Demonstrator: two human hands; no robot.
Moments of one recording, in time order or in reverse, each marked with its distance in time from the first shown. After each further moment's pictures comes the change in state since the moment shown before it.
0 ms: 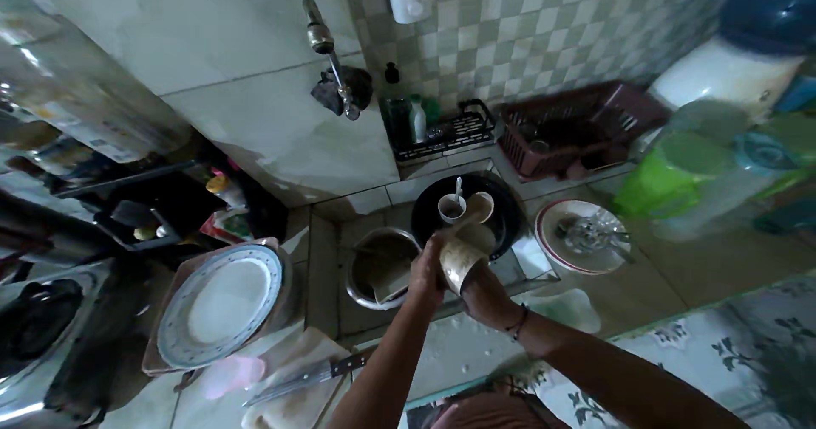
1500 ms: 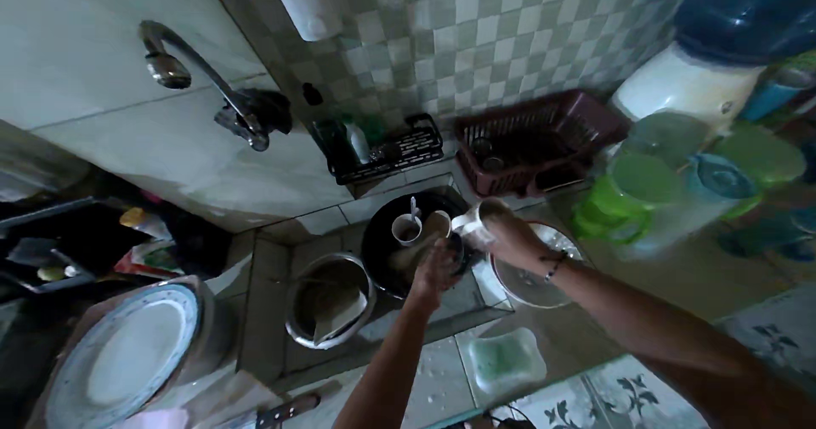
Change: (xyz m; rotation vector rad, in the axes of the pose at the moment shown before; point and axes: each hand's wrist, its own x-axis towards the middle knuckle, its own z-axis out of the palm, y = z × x) left_hand 0.086 -0.053 0.124 0.196 -0.111 -0.031; right_hand 0.063 0.212 -0.130 0.115 -0.488 0.435
